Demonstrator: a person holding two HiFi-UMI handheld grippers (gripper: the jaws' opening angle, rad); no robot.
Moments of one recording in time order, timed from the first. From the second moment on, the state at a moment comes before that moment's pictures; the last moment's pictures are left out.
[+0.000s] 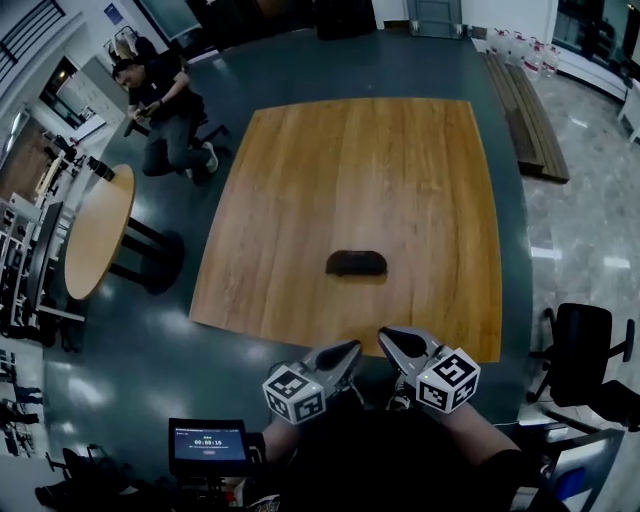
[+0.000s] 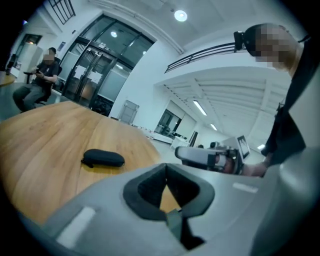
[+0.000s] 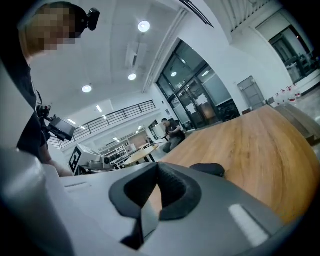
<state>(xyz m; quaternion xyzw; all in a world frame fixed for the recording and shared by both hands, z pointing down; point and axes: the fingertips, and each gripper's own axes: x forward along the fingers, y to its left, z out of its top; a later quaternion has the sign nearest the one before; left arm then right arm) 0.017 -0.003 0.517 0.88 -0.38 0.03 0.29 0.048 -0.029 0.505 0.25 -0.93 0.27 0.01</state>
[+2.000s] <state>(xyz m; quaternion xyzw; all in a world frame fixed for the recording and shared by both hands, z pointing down) -0.035 0.149 0.477 0.90 -0.36 0.00 0.24 -0.003 0.158 0.462 0.33 -0.92 0.21 0.00</state>
